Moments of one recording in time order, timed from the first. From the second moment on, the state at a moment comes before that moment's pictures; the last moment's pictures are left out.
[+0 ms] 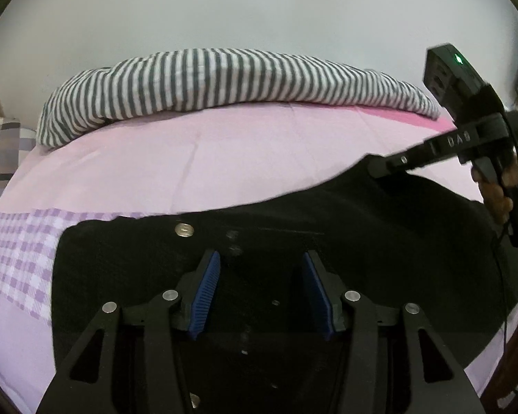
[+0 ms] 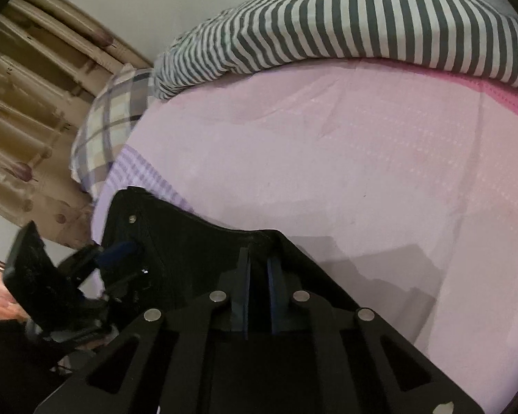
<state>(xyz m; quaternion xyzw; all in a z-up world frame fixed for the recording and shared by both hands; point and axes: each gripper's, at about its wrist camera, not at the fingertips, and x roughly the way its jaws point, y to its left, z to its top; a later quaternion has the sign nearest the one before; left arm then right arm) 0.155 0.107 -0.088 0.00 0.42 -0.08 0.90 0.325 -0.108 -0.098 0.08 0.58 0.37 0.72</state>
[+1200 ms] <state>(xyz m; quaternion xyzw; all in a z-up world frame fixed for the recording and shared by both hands) 0.222 -0.010 -0.099 0.02 0.47 -0.21 0.86 0.226 -0.206 -0.091 0.01 0.55 0.11 0.83</state>
